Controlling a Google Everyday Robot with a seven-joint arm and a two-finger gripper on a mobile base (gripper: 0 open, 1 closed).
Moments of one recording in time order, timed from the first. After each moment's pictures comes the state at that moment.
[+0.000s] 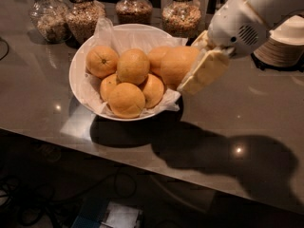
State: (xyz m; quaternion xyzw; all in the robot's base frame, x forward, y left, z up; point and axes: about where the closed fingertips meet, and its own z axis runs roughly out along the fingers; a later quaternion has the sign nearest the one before) arm 0.468 -0.067 0.969 -0.62 0.71 0.25 0.21
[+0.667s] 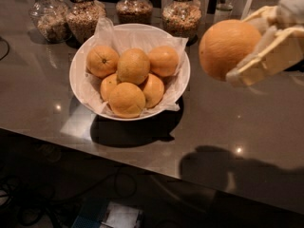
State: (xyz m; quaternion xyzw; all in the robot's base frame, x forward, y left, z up) arm 0.416 -0.123 1.039 -0.60 0.67 0.32 0.29
